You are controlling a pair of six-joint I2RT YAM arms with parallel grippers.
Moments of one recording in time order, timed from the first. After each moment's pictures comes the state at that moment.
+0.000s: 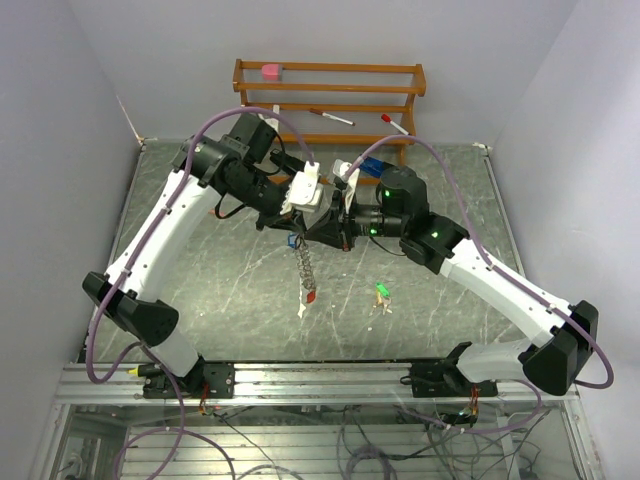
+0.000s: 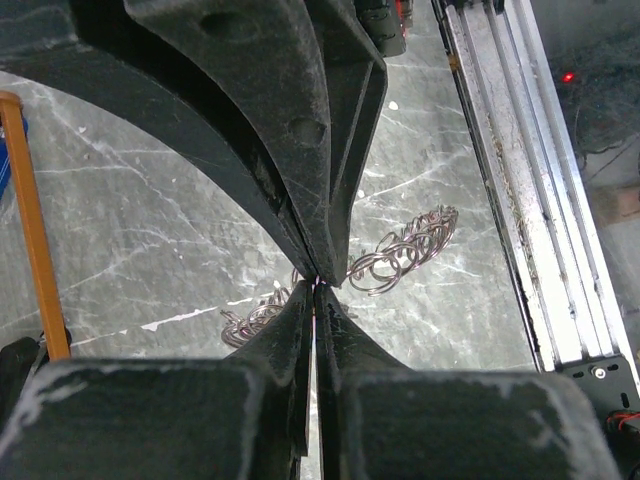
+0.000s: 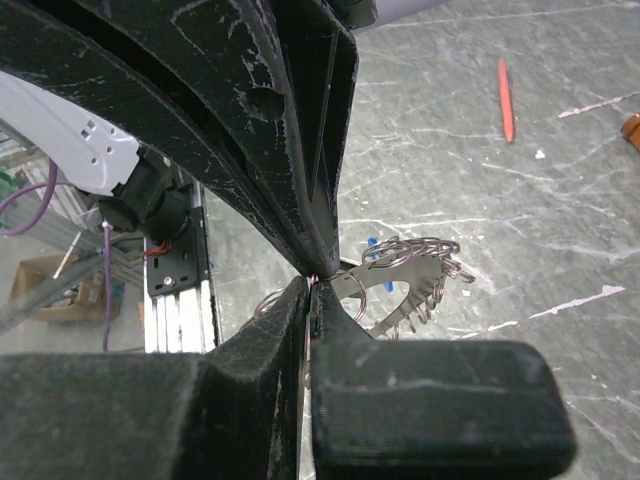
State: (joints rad) left arm -0.57 1.63 1.98 -1.46 0.81 1.14; right arm 0.76 1.29 1.21 -0.19 -0.61 0.02
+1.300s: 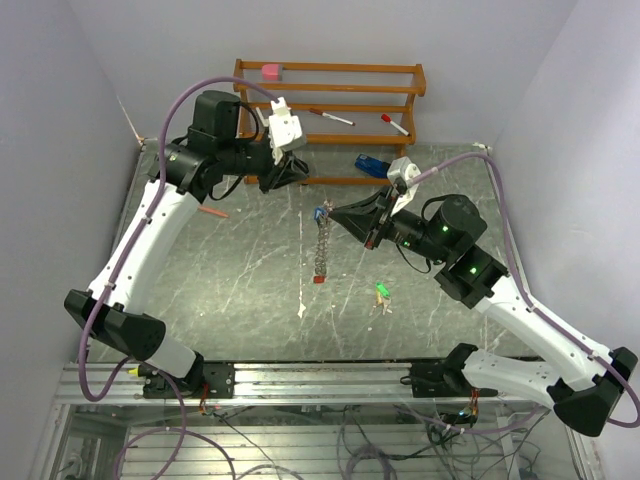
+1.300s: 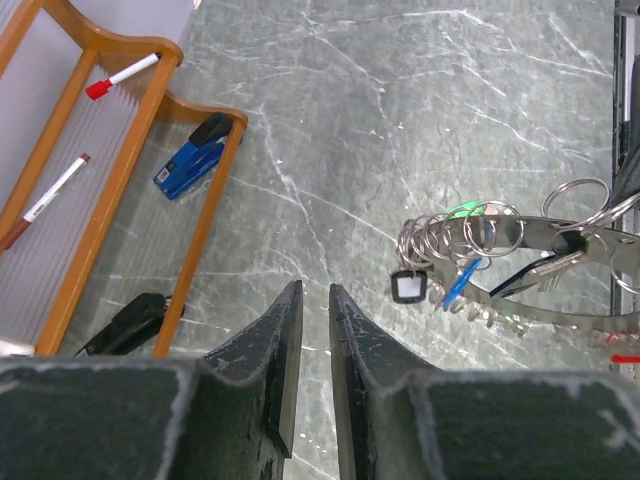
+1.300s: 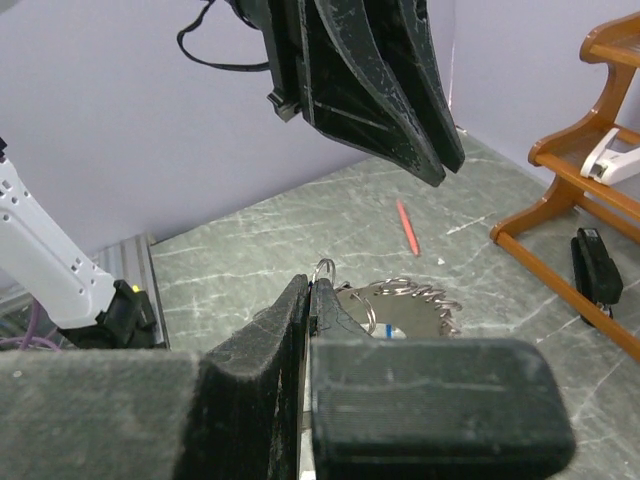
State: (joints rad) left arm -0.44 1.50 1.81 -0.80 0.77 0.58; right arm 0.77 1.00 1.01 0.12 -0.34 0.16
